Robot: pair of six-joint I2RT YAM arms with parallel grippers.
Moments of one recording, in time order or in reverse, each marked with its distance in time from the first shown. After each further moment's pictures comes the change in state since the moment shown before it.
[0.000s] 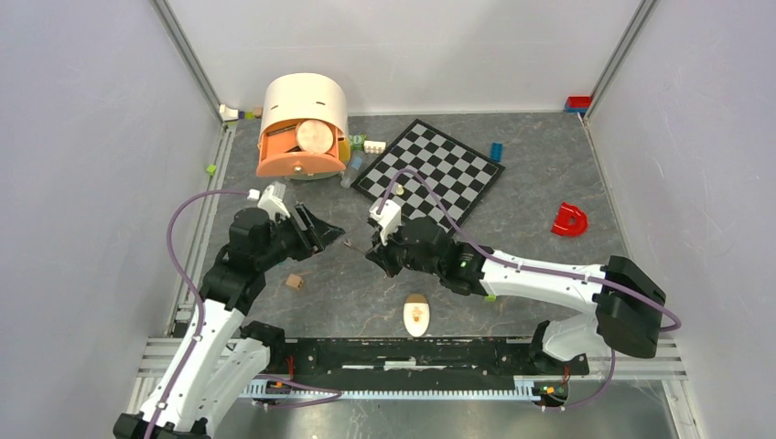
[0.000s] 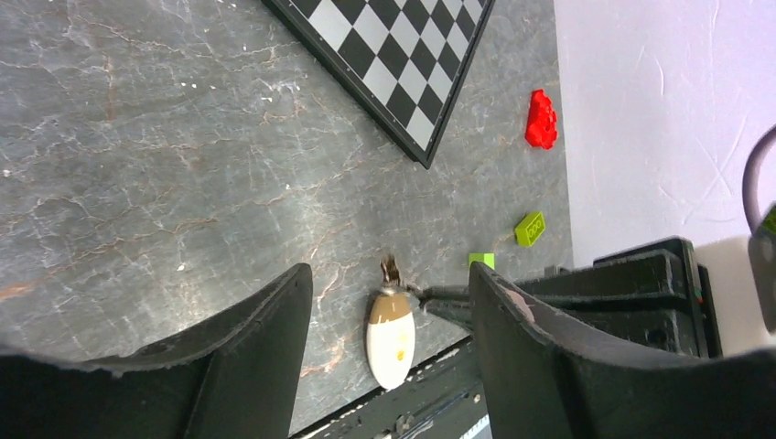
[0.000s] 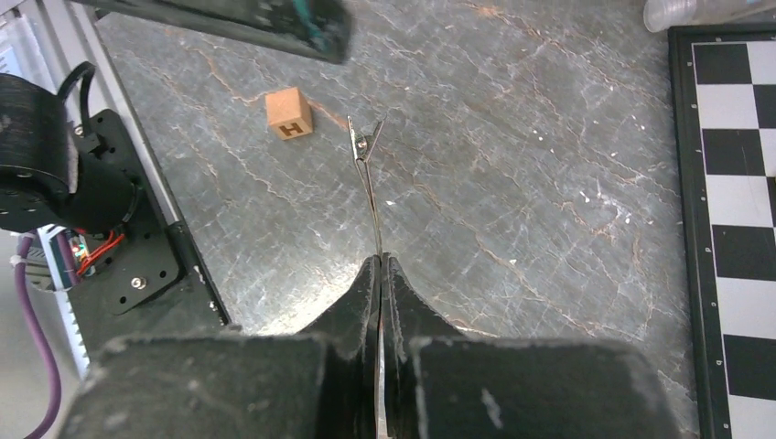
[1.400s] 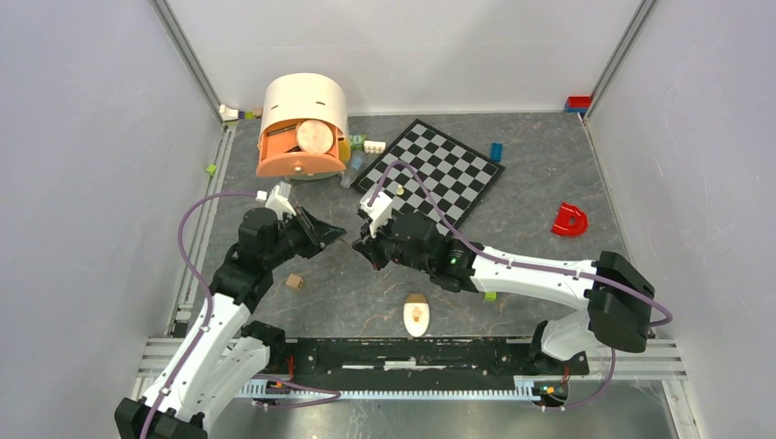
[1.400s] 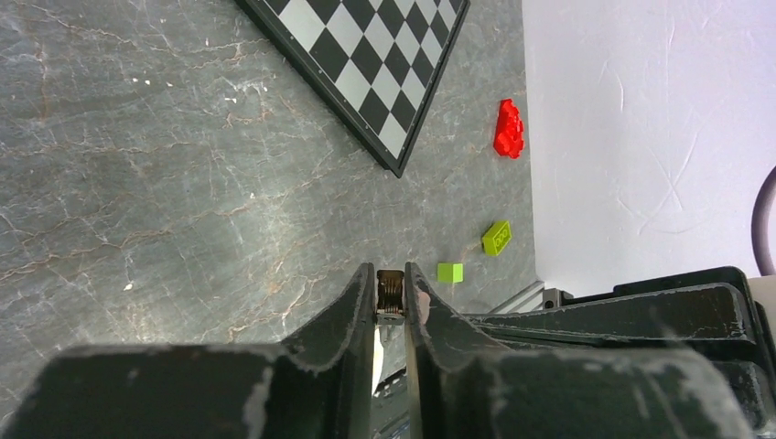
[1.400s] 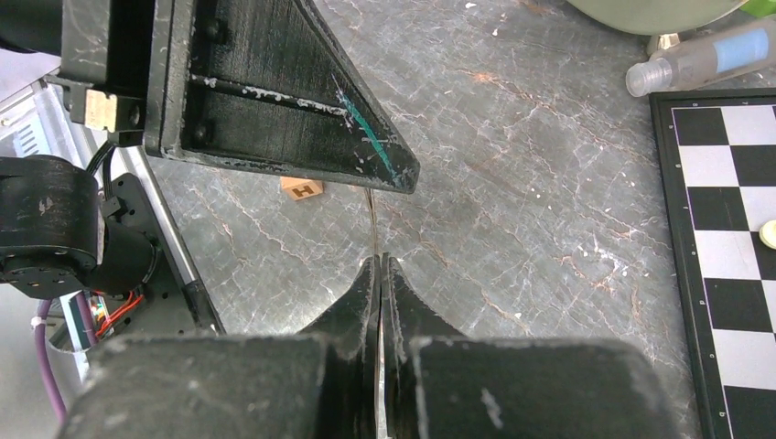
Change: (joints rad) left arm -0.058 0.047 -0.070 0.159 0.000 -0.126; right arm 0.042 0.052 0.100 0.036 0.067 0.017
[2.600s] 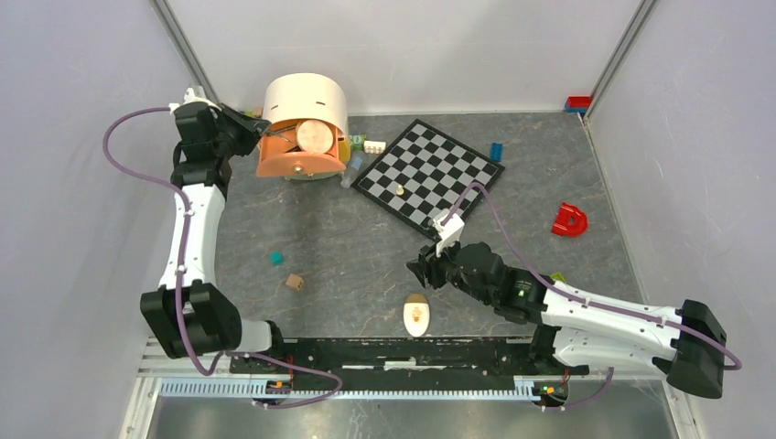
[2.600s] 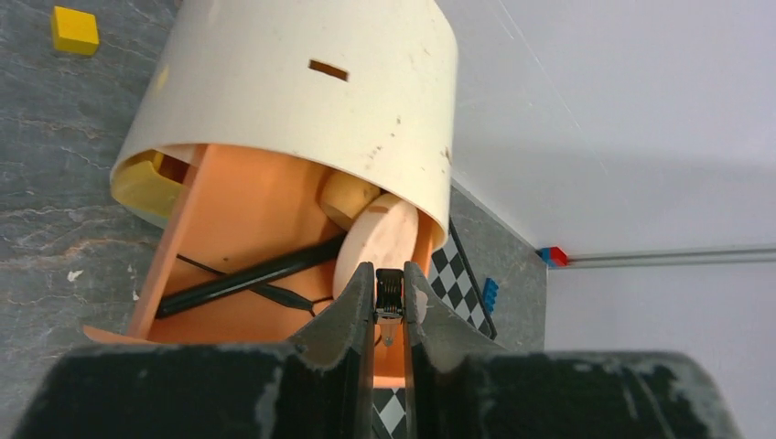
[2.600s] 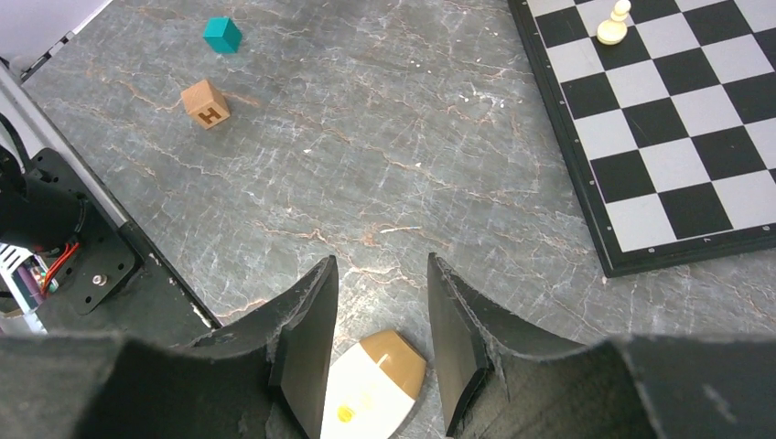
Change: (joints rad) left arm 0.477 0.651 0.725 0.015 -0.055 0.071; right arm 0.000 -0.489 -0.378 -0.154 0.198 0.126
